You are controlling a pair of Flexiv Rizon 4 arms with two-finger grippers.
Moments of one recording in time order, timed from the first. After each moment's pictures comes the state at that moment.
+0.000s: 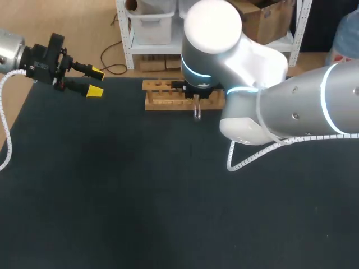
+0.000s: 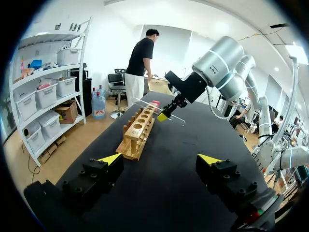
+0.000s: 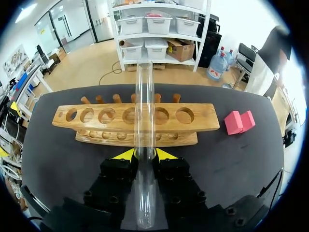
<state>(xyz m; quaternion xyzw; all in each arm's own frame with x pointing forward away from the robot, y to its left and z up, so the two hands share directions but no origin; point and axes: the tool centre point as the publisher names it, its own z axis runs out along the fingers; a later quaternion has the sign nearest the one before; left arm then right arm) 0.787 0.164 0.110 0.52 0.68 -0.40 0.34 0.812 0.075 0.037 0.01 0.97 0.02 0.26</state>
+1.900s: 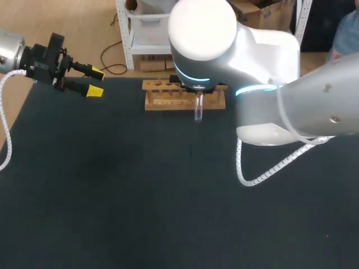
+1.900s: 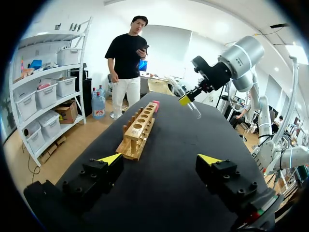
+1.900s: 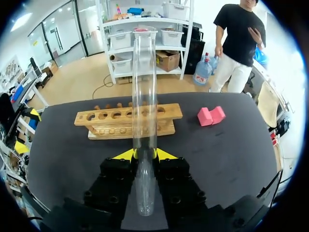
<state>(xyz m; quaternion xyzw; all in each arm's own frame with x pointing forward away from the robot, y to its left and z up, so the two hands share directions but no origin) 0.787 0.164 0.110 0.52 0.68 -0.40 0.34 0.755 0.068 0.112 0.05 0.95 -0.01 0.31</state>
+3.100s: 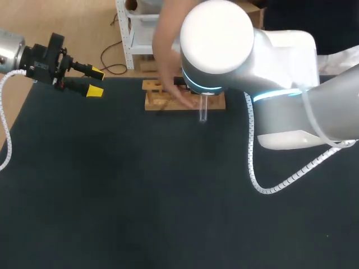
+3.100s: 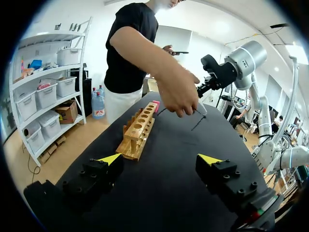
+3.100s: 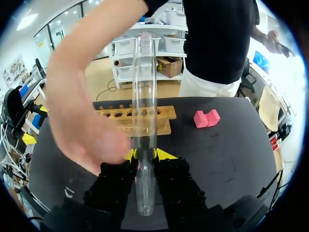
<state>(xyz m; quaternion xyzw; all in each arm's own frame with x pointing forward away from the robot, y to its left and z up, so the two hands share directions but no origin) 0.787 0.164 0.110 0.52 0.68 -0.40 0.34 0.737 0.061 0.127 0.04 0.94 0.01 0.33</state>
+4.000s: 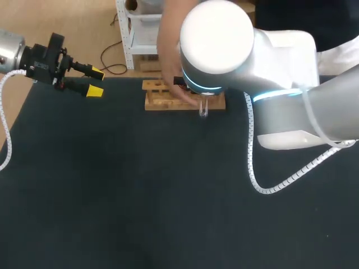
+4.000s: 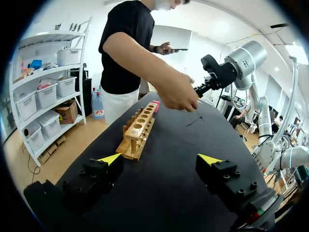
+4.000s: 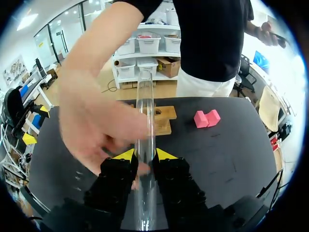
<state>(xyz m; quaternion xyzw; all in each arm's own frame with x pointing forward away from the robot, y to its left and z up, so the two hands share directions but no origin) 0.787 0.164 0.110 0.52 0.68 -0.40 0.34 0.737 0.061 0.127 0.04 0.94 0.01 0.33</state>
